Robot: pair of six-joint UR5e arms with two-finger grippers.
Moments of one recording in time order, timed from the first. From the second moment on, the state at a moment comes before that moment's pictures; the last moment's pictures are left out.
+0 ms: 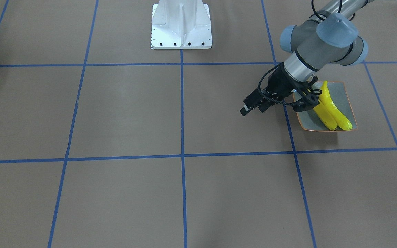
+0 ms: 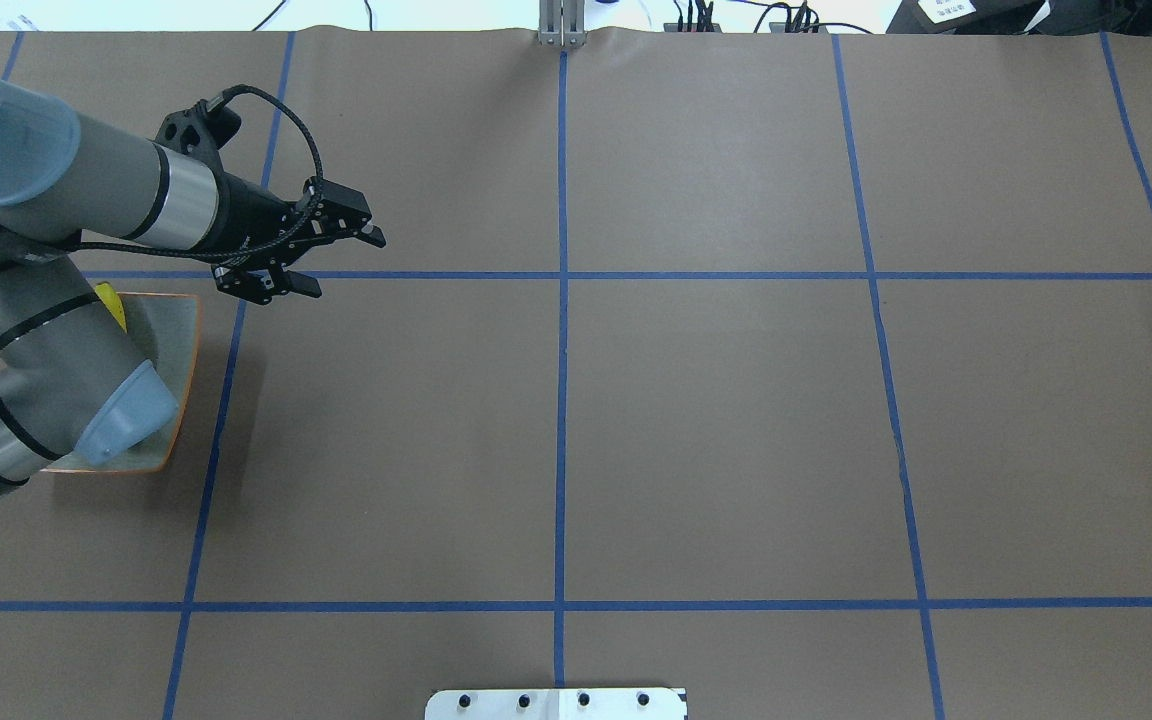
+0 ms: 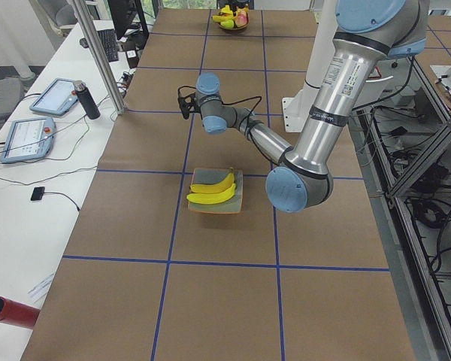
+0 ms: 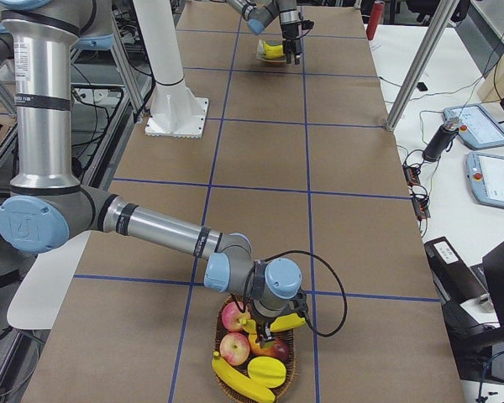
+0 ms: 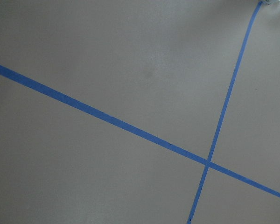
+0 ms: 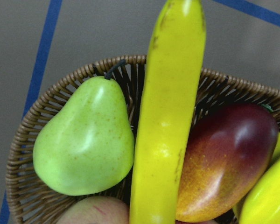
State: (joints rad) left arm -0.81 -1.97 -1.70 -2.27 -2.14 -1.68; right arm 1.54 -1.62 1.34 -1.48 2.24 -0.41
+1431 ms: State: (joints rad) left arm -0.81 -1.96 -1.70 -2.27 -2.14 -1.67; right arm 1.53 -1.63 1.32 -1.48 2.25 -0.41
